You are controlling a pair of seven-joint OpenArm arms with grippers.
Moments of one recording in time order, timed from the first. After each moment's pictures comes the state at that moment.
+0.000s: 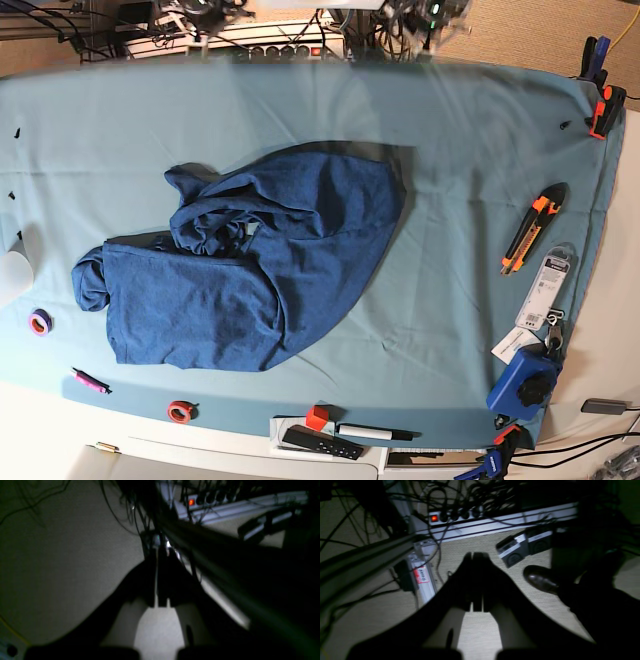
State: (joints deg) left arm 21.3 -6.1 19.4 45.8 -12.3 -3.0 5.1; right arm -23.1 9.1 6.8 43.0 3.9 3.3 -1.7
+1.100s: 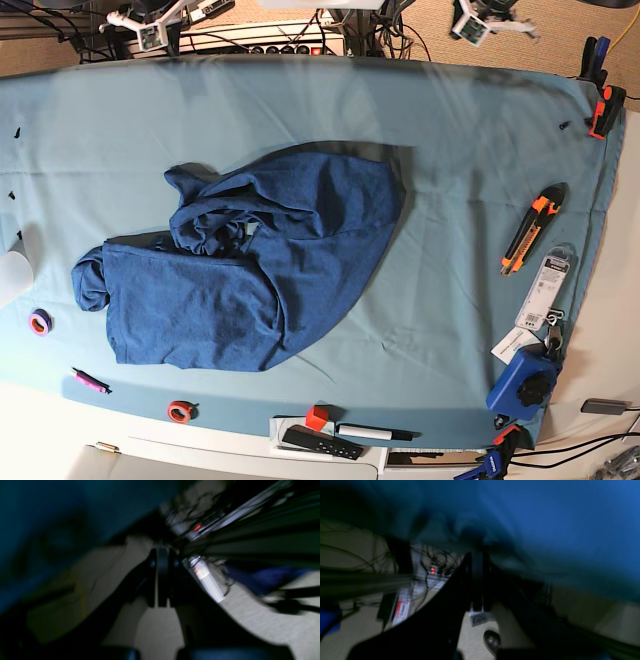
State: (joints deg) left arm 55.0 -36.5 19.3 117.3 -5.4 0.1 14.5; right arm -59.0 19.4 8.8 104.8 3.9 3.0 0.0
